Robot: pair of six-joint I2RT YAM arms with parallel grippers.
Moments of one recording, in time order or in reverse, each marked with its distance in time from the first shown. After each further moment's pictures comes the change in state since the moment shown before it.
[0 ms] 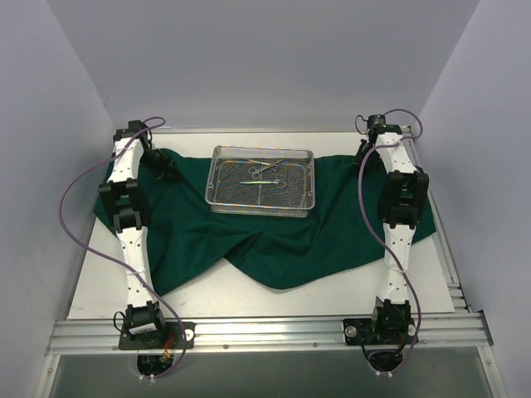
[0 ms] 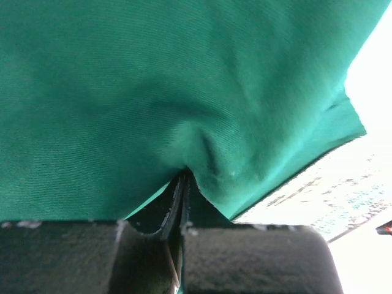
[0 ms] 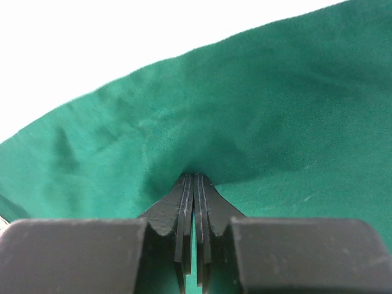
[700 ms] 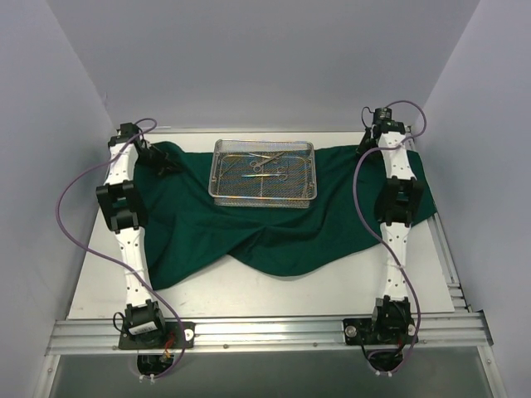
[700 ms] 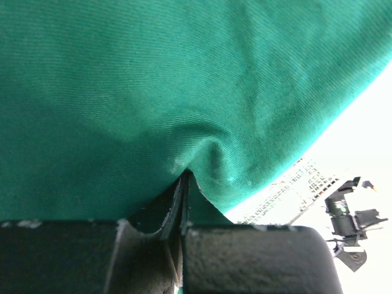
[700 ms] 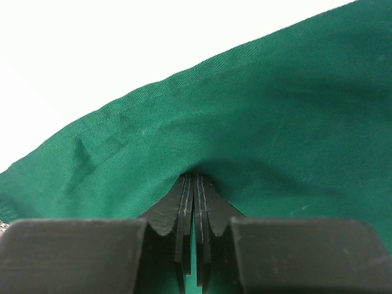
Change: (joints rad) left arm 0.056 0.082 0.040 0.182 0.238 -0.157; right arm -0.040 0.235 0.412 -0.011 -0.051 -0.020
